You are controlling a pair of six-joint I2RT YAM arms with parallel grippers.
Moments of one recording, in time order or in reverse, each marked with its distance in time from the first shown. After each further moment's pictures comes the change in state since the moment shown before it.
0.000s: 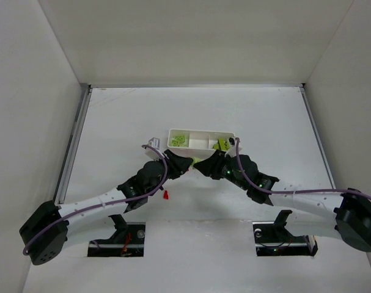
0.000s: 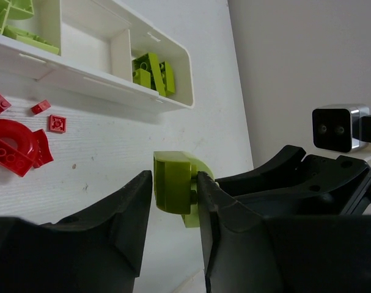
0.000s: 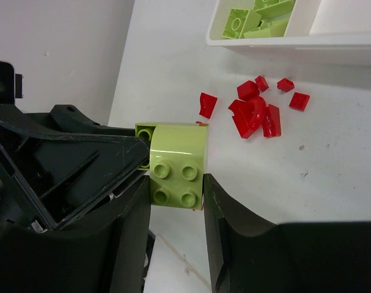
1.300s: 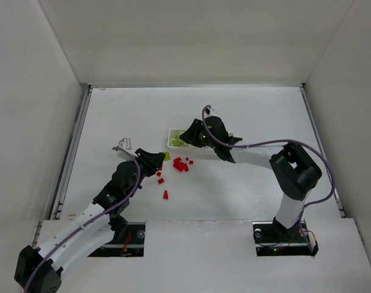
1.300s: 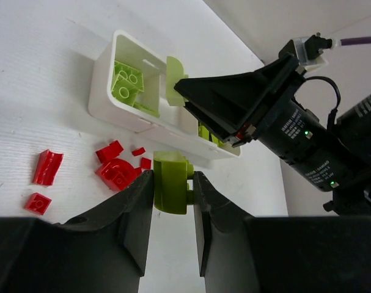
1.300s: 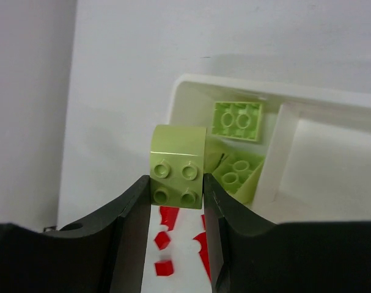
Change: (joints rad) left arm 0.282 -0.377 -0.068 -0.287 0.052 0.119; right arm -0.223 0.660 0.550 -0.035 -0.144 -0.105
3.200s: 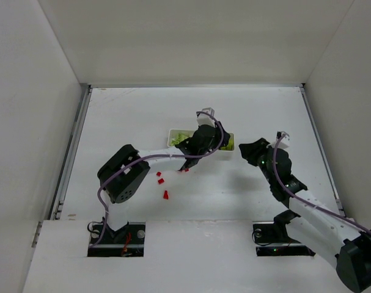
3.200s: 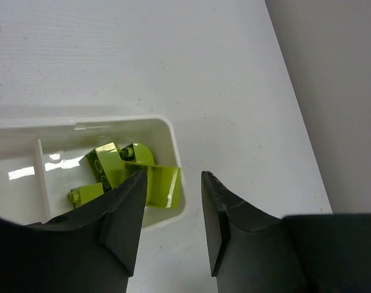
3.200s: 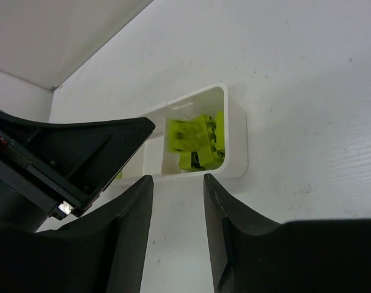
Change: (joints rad) left arm -0.270 1.250 0.828 0.313 -0.013 0.188; right arm -0.276 -0.966 -0.690 -0.108 0.220 -0.064
